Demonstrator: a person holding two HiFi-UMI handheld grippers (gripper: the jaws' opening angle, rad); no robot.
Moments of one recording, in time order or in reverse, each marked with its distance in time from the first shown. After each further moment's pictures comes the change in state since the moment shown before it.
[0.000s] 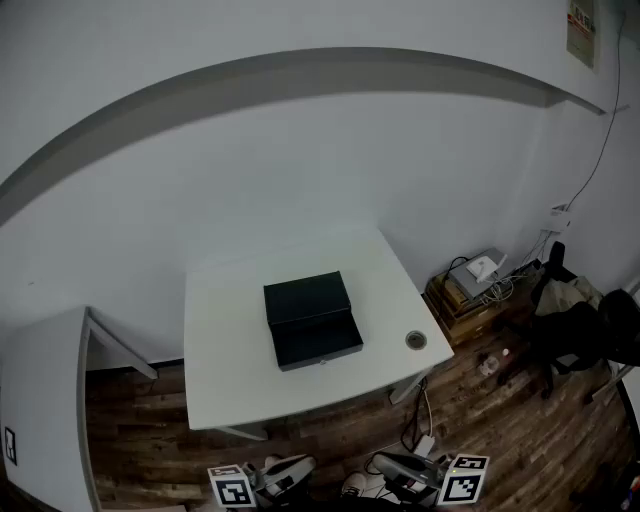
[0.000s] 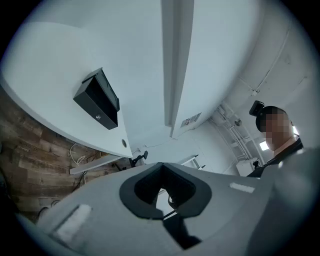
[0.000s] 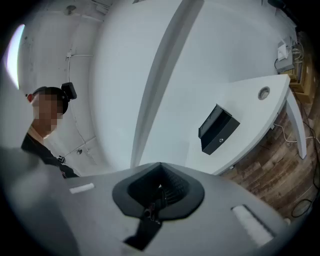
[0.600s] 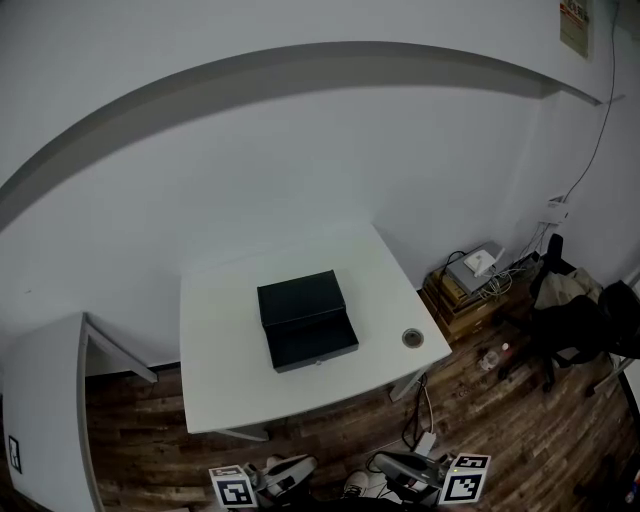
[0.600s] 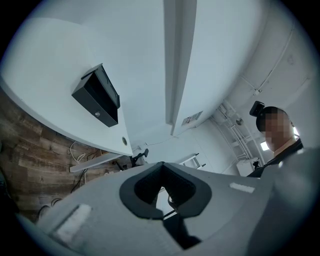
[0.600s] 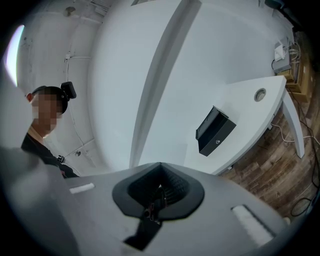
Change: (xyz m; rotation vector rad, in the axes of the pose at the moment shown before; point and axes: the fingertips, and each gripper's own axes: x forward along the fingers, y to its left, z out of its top) left arm 0.013 0.005 -0.001 -0.012 0.022 0.004; right arm -0.006 -0.011 0.007 0.010 -0.015 -0.013
